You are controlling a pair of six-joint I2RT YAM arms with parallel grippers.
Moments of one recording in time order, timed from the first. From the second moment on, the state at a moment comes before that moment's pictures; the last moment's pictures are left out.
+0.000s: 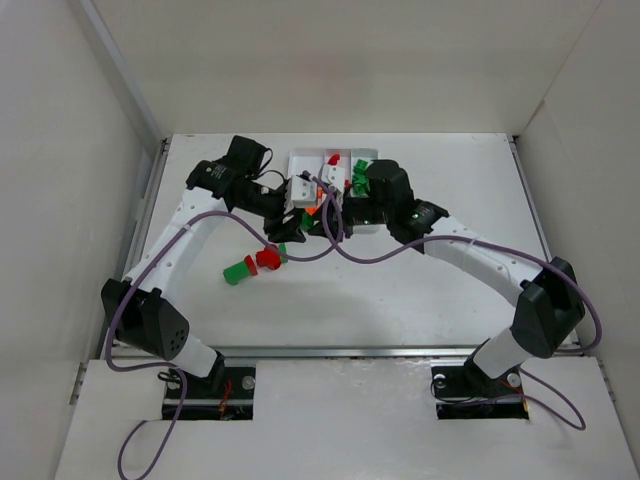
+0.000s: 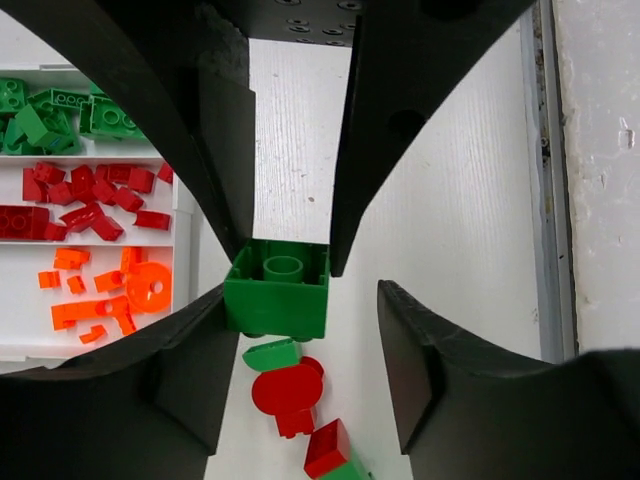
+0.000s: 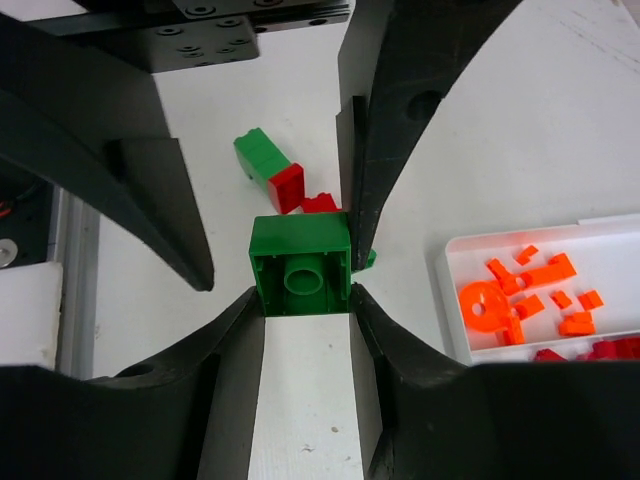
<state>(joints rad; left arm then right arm) -0.38 1.50 1.53 -1.11 0.86 1.05 0.71 1.55 1.26 -0.06 -0.66 -0.27</state>
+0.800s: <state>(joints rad) -0.33 1.43 1.31 -0.59 0.07 0.40 0.42 1.78 1.31 -0.05 -0.21 0.05</state>
